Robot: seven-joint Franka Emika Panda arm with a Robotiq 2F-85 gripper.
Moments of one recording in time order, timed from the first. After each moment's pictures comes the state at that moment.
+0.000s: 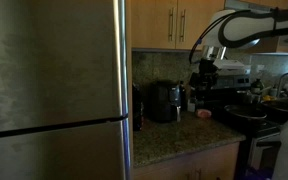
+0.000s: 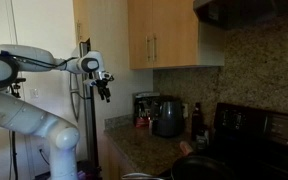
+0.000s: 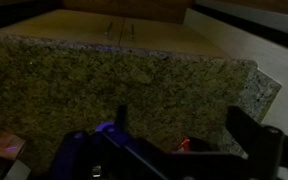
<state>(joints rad) 0.20 -0.86 0.28 -2.47 0.19 1.84 0.29</state>
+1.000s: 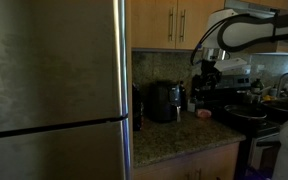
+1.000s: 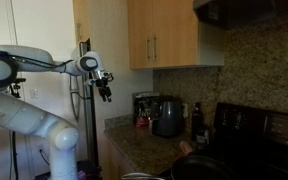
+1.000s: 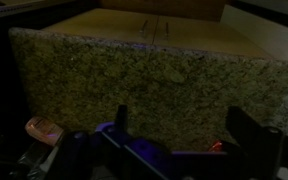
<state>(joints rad) 0.18 -0.87 0.31 -2.46 0.05 1.78 0.34</state>
